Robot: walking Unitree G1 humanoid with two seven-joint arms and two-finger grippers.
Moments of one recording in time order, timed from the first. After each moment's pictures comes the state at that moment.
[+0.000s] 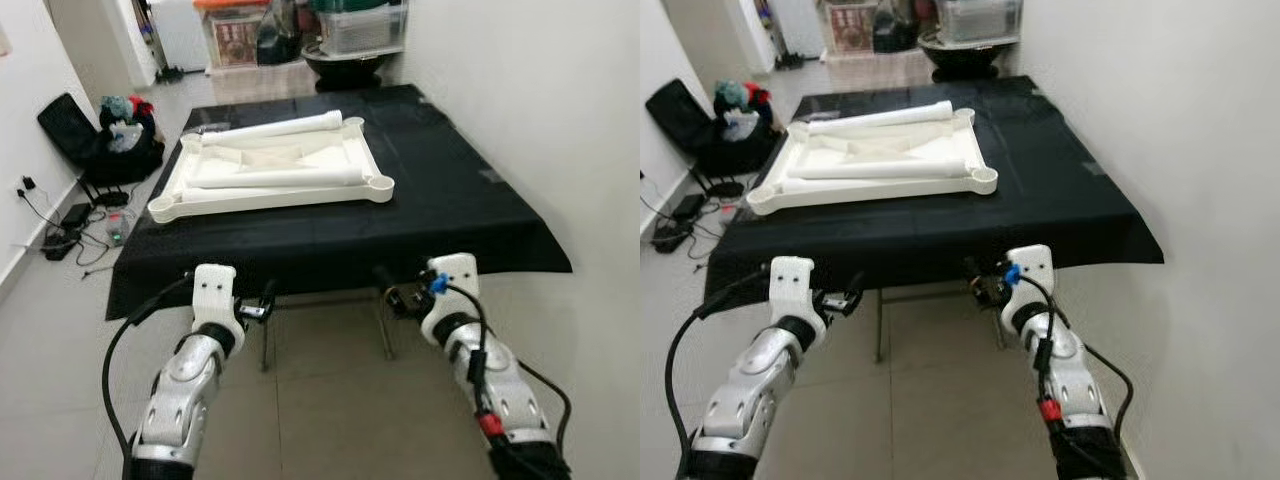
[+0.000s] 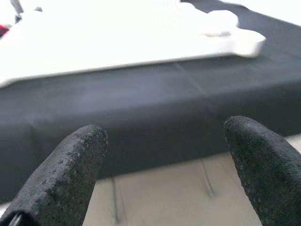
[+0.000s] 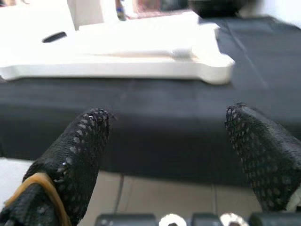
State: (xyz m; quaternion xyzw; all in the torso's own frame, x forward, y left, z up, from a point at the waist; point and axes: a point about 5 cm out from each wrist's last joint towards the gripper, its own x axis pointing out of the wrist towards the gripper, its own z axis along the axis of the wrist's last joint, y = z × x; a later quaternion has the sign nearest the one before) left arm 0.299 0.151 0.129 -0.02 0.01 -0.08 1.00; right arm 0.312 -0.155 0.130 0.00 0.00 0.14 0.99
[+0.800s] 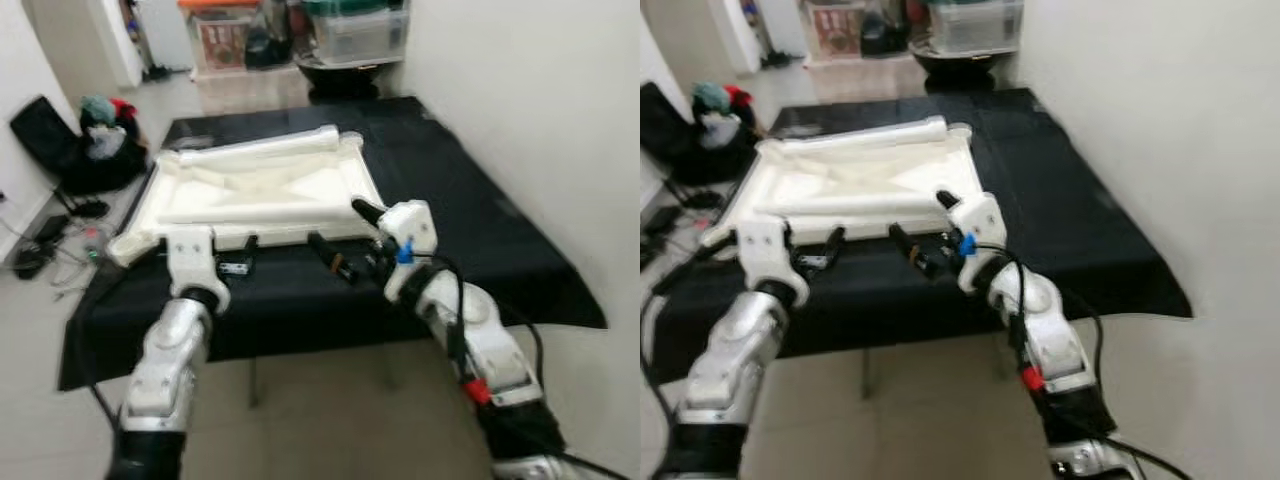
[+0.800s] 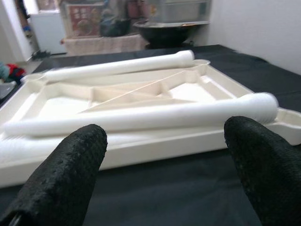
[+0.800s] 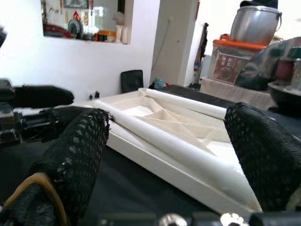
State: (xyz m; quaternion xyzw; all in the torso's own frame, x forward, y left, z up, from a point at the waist) left arm 0.306 0.146 0.164 -0.04 -0.05 -0.07 1.00; right arm 0.308 -0.111 0.201 -0.09 -0.11 0.35 0.92
